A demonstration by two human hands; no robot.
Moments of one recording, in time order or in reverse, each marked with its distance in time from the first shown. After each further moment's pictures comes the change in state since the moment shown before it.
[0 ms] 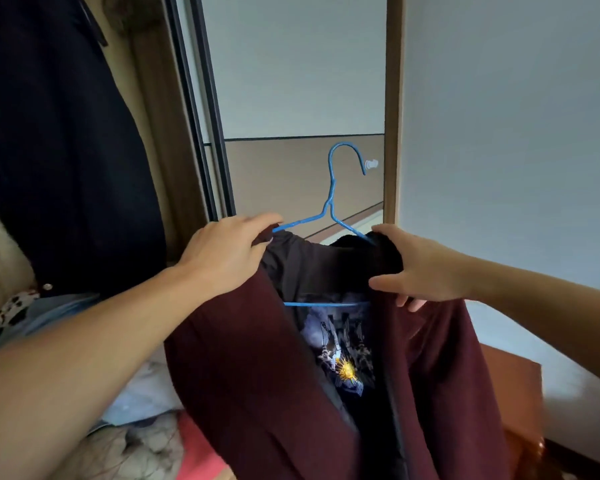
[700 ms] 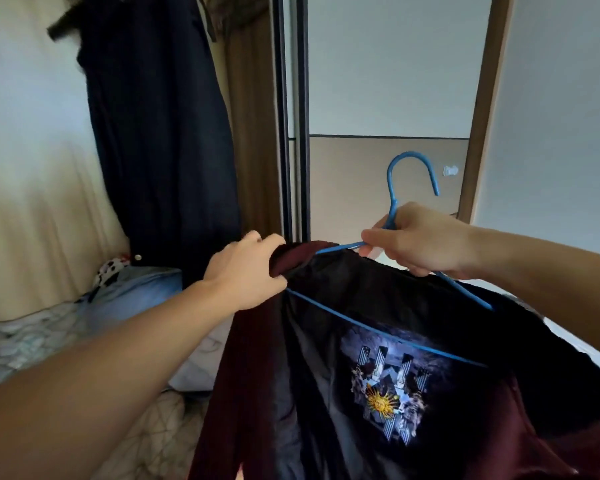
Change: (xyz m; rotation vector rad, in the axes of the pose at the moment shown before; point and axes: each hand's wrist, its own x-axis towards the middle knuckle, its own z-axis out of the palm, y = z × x) left_hand -0.054 -0.073 0.004 0.092 -0.206 -0.325; right_hand 0.055 -0.103 0.033 0.221 -0.064 -0.177
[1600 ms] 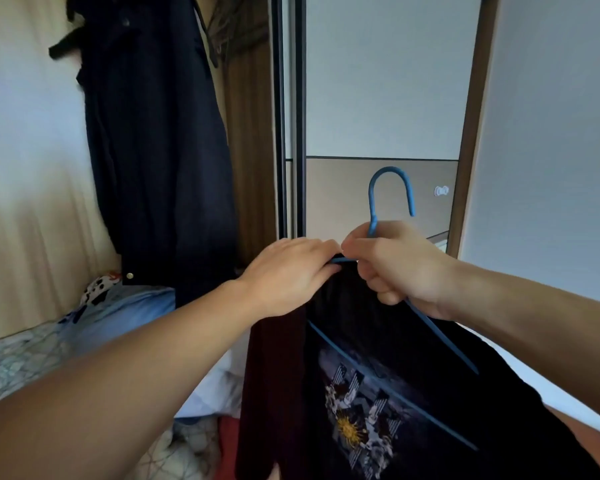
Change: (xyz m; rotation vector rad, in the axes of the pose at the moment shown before) left_hand 0.023 0.053 -0.020 -0.160 0.128 0.500; right_hand -0.017 -0.035 0.026 0.358 0.086 0.019
